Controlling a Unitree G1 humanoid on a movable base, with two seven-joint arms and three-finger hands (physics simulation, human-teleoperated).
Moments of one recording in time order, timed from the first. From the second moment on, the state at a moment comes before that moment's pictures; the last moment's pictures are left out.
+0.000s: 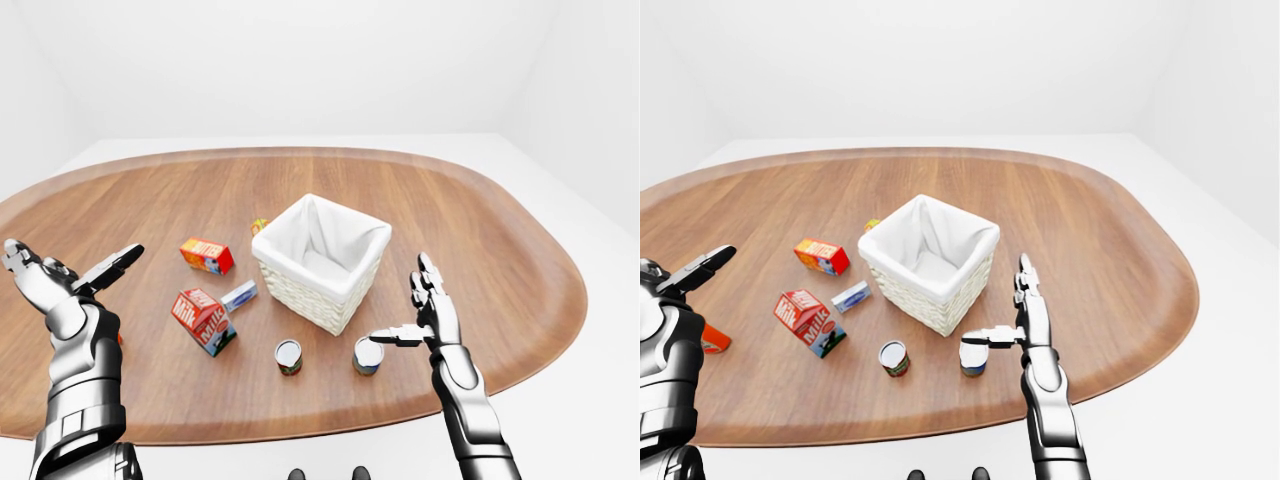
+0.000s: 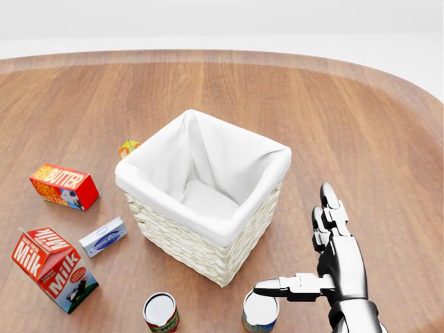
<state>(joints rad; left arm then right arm) -0.43 0.52 0.43 0.60 -0.45 -0.09 0.35 0.01 -0.02 -0.06 0.06 0.05 -0.03 0.04</state>
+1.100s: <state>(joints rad) -0.43 0.52 0.43 0.60 -0.45 -0.09 0.35 0.05 -0.02 -0.08 0.01 0.08 -0.03 0.03</state>
